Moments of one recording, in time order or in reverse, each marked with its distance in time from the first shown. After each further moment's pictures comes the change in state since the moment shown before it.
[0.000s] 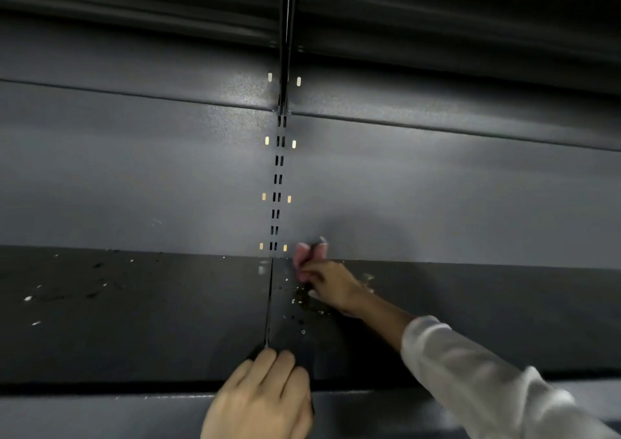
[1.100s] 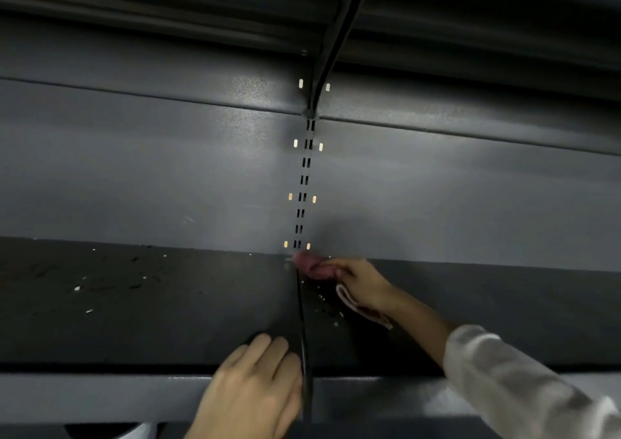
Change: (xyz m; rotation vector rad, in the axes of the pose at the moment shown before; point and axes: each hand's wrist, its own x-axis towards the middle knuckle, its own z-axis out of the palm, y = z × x) left_hand -0.020 -0.047 -0.022 -0.065 -0.027 0.036; right_hand -0.011 -0.018 -0.005 0.110 0.061 -0.063
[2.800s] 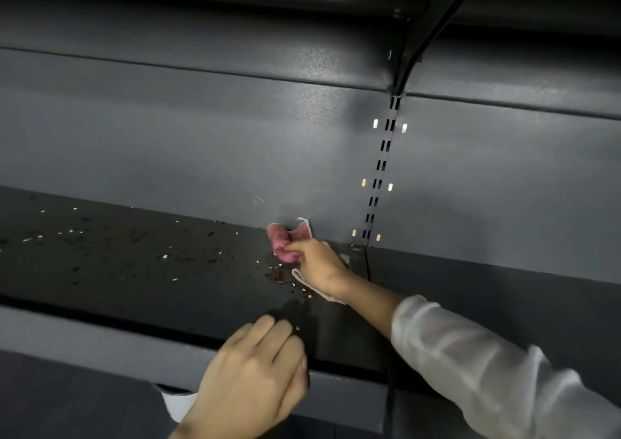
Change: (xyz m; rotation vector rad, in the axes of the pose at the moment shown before) left_hand -0.025 -0.052 -0.029 0.045 -0.100 -0.081; right_hand 0.064 -0.112 0.110 0.077 -0.110 -0.081
